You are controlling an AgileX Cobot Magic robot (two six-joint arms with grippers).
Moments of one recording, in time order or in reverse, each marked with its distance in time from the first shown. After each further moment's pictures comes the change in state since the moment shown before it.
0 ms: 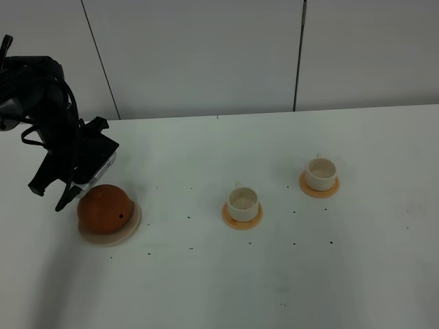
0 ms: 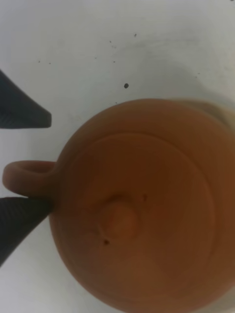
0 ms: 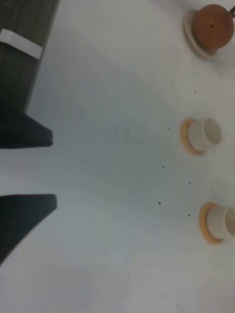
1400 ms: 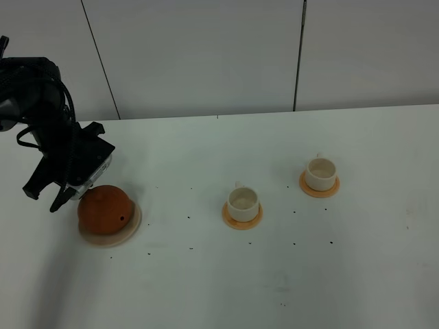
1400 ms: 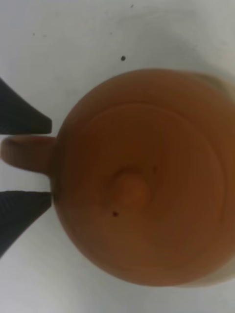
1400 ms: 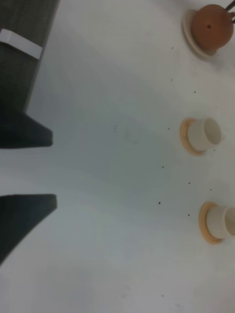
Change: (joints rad) left arm 0.011 -0.002 0.002 0.005 0.045 -0.002; right arm 0.000 0.000 0.000 0.000 -0.002 0.000
